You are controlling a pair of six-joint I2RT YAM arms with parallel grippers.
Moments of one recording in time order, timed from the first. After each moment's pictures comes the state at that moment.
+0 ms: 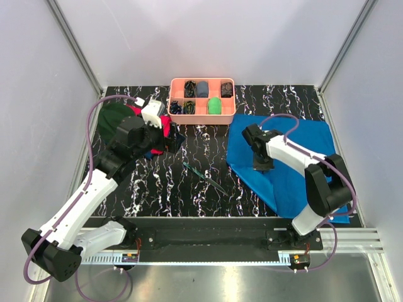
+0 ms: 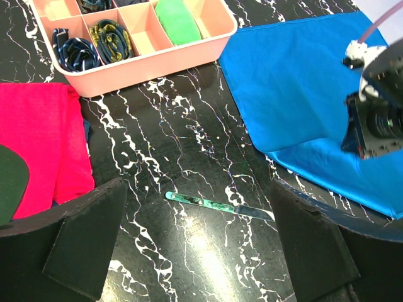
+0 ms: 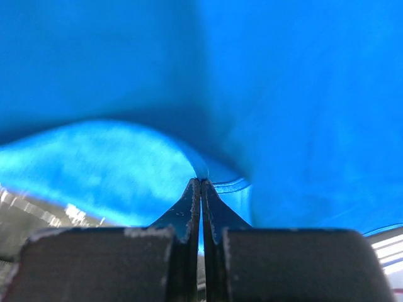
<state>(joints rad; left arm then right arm) -0.50 1.00 1.03 -0.39 0.07 -0.21 0.48 1.62 1.07 -0.86 0.34 0.60</state>
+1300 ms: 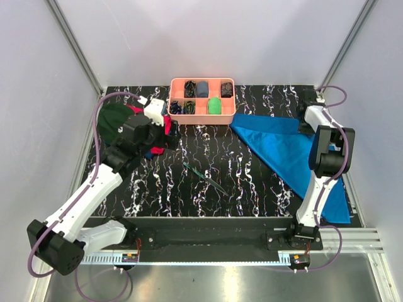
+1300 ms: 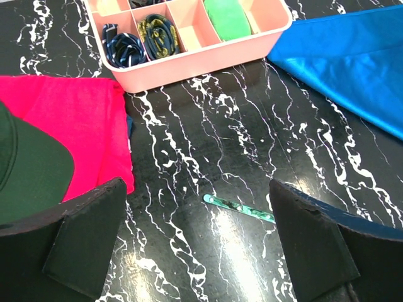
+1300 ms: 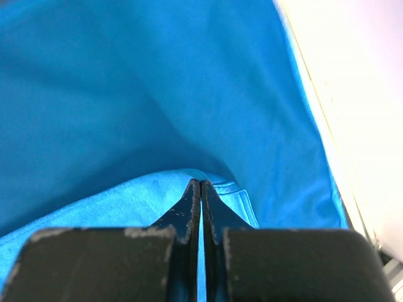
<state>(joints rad) -0.49 1.07 1.02 -0.37 -0.07 -0.14 -0.13 2.07 1.57 -0.64 0.53 0.23</state>
